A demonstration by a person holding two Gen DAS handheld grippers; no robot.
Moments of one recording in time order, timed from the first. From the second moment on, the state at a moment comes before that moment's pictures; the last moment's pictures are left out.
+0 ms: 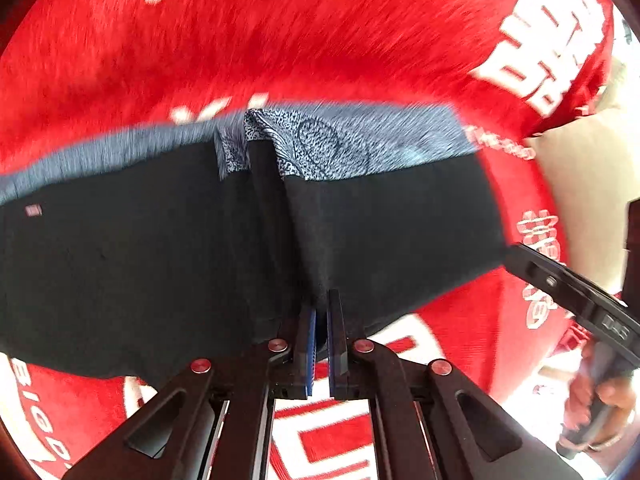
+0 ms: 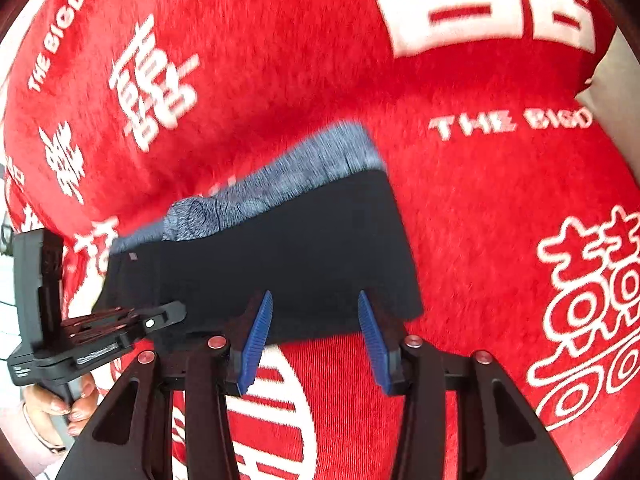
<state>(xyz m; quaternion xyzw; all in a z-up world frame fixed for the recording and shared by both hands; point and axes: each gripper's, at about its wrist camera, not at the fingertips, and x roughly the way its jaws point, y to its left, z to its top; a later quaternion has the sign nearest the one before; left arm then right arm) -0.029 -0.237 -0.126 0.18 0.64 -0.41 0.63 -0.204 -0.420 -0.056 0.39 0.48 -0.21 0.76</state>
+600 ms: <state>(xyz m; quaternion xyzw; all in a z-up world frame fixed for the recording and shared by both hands) -0.009 -0.253 -0.072 0.14 0.60 -0.39 0.68 -0.184 -0.479 -0.045 0.38 0.47 -0.24 0.76</state>
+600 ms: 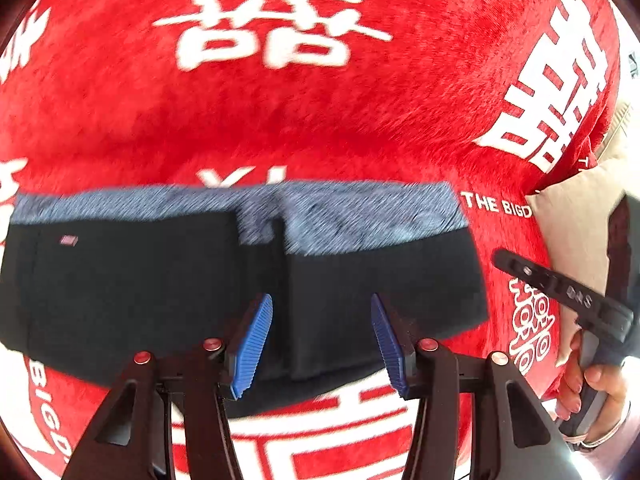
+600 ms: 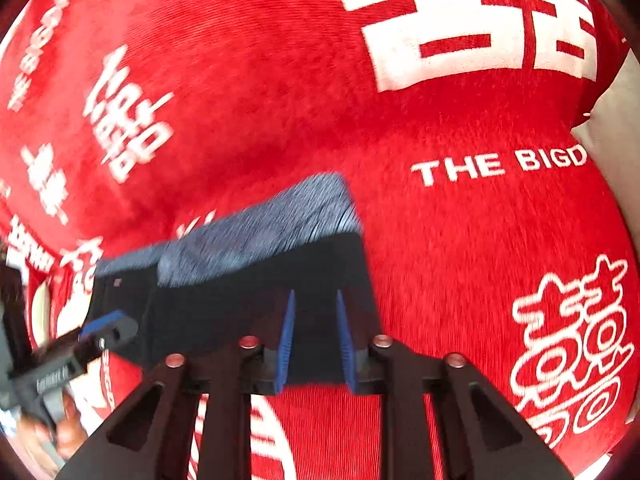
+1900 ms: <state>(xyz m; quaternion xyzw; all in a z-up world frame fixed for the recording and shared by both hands) -0.032 -0.155 -0.098 0.14 0.65 -0.20 0.72 -0.151 -0.397 -0.043 0.27 0.59 -0.15 0.75</state>
